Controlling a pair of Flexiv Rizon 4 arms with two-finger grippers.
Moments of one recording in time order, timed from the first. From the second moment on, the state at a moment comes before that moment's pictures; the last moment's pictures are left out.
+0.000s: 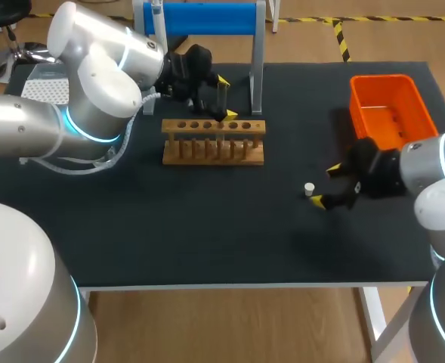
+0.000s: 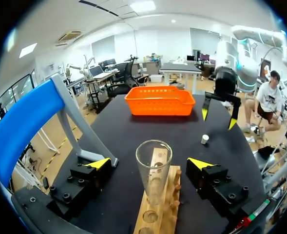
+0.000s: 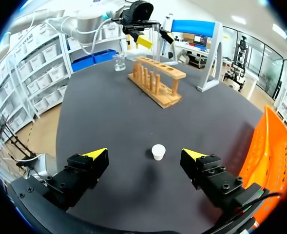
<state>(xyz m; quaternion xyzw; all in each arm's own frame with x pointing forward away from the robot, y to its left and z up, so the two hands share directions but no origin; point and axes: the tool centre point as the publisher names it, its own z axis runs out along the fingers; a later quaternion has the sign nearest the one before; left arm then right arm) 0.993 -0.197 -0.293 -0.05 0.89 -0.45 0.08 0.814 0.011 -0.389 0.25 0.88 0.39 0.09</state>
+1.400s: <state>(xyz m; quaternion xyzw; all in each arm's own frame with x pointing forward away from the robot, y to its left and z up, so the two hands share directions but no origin) 0.993 -0.197 -0.293 -0.05 0.89 -0.45 0.08 0.828 0.019 -0.419 0.24 0.90 0.36 0.09</state>
